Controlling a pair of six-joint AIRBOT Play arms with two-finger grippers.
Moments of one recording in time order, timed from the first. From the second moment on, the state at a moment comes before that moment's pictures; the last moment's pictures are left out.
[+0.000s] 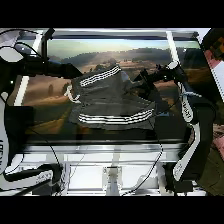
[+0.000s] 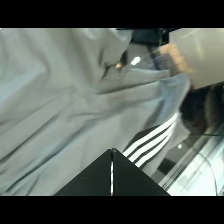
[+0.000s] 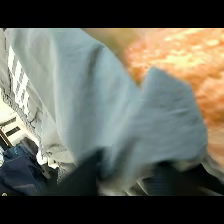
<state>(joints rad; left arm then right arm) -0.03 -1.38 1.50 0.74 -1.29 -1.12 -0.02 -2.10 1.85 -0.76 1.23 1.82</state>
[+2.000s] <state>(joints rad) -0.03 -1.62 1.26 1.09 -0.87 -1.61 0.35 -1.83 2.03 -0.90 1.48 1.34</state>
